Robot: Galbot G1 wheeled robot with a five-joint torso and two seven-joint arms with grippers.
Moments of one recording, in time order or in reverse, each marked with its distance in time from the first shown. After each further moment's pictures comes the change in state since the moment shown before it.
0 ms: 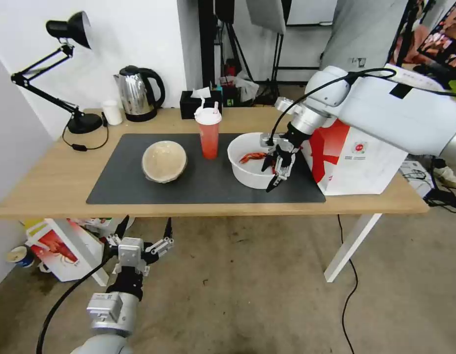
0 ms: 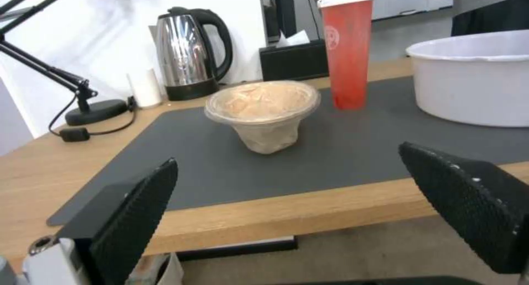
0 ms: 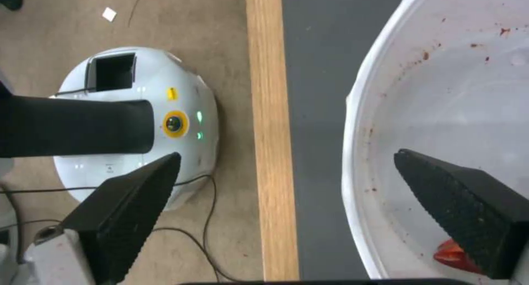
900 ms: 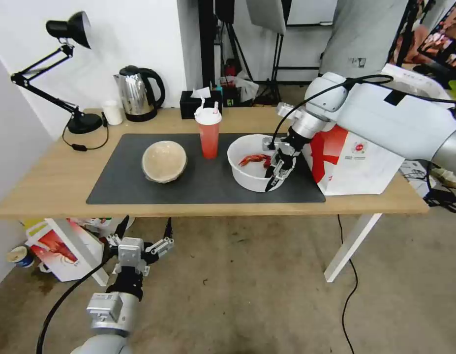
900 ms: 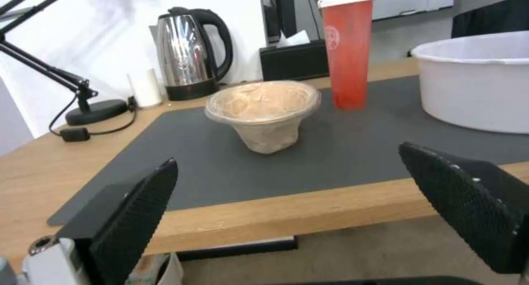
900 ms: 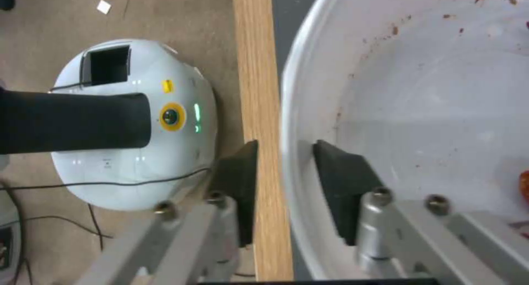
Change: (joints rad) left arm 0.000 0.000 0.000 0.000 0.000 0.000 0.000; right arm -0.052 0.012 0.033 -0.036 -0.062 0.001 -0.017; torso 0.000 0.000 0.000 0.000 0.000
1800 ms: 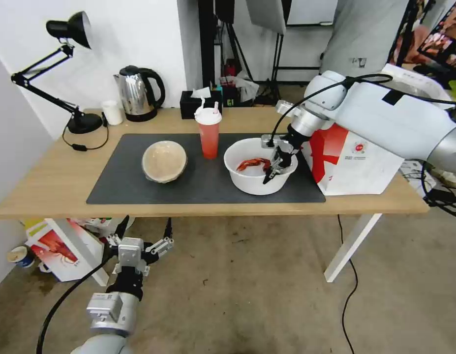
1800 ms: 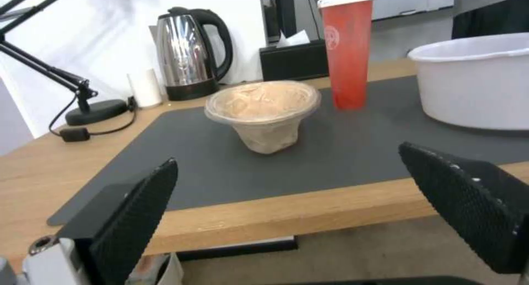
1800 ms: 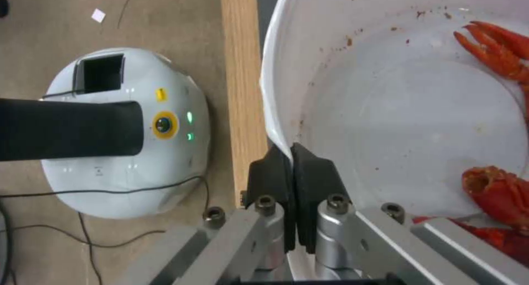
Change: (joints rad) left arm 0.000 0.000 0.000 0.000 0.000 0.000 0.000; right arm -0.009 0.005 0.047 -0.024 -0.018 0.016 -0.005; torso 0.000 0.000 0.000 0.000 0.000
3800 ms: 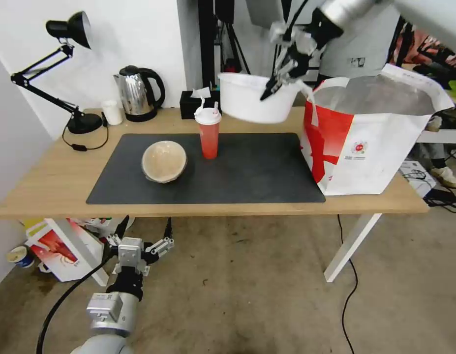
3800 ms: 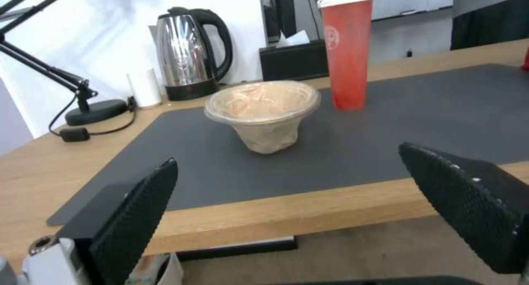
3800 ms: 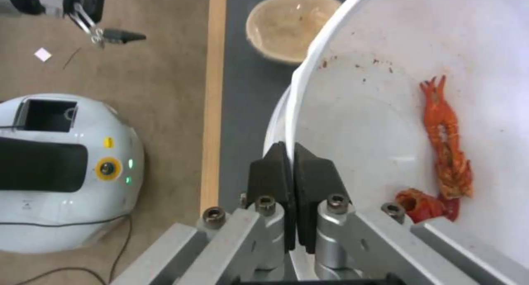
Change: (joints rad) left arm 0.000 0.000 0.000 0.000 0.000 0.000 0.000; right arm 0.462 -0.009 -0.007 0.021 0.186 0.011 -0.044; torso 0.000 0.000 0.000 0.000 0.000
